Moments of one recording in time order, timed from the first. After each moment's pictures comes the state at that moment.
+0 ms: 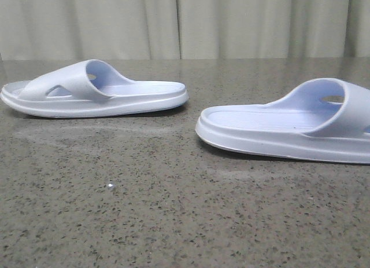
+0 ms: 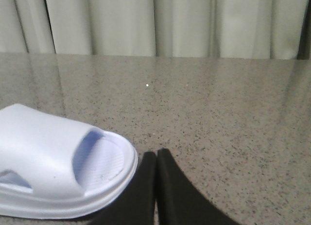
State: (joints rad) left arm -0.06 0.00 0.00 -0.01 0.09 0.00; right arm -0.03 -0.01 0.01 0.05 0.11 -0.09
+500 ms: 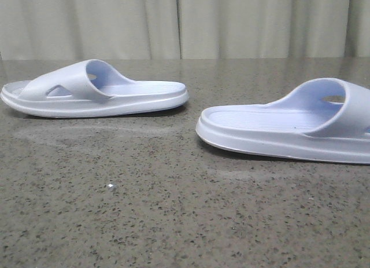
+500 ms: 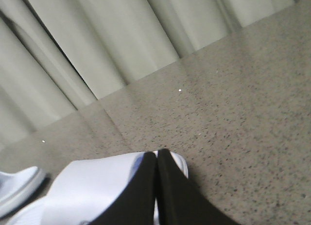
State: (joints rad) left arm -0.06 0.00 0.00 -0.44 0.04 0.00; right arm -0.03 -0.01 0.01 0.58 0.08 -0.09
